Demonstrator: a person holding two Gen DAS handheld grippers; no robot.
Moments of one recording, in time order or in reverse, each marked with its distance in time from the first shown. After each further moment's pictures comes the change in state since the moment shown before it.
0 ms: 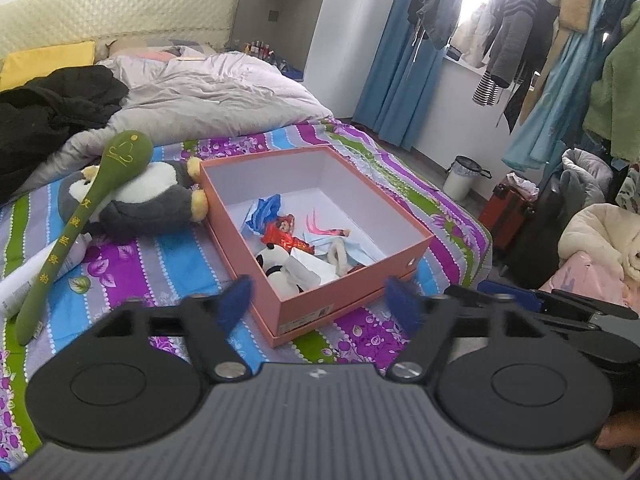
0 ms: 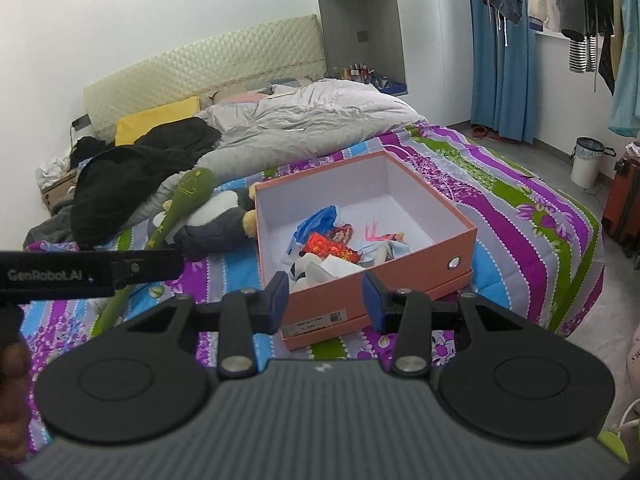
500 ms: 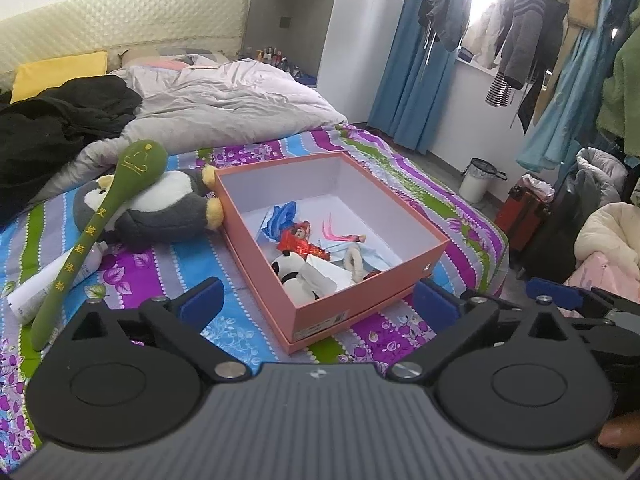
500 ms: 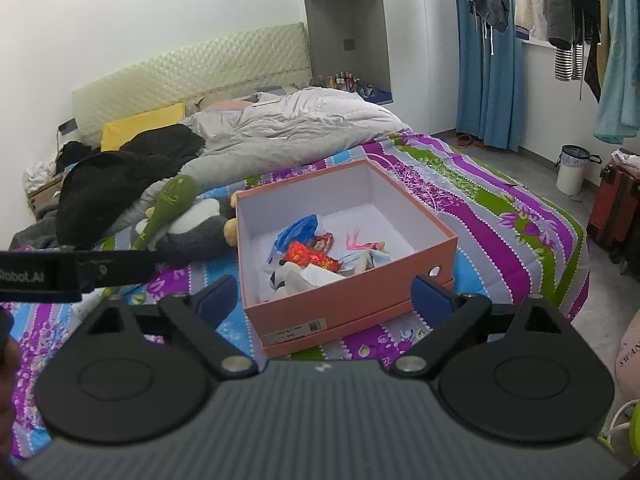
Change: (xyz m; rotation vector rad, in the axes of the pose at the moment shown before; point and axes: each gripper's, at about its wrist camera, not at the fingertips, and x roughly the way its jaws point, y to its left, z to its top) left arm 0.000 -0.003 0.002 0.011 -0.010 0.053; right arm 0.000 -0.010 -0.001 -0.002 -0.025 -0.053
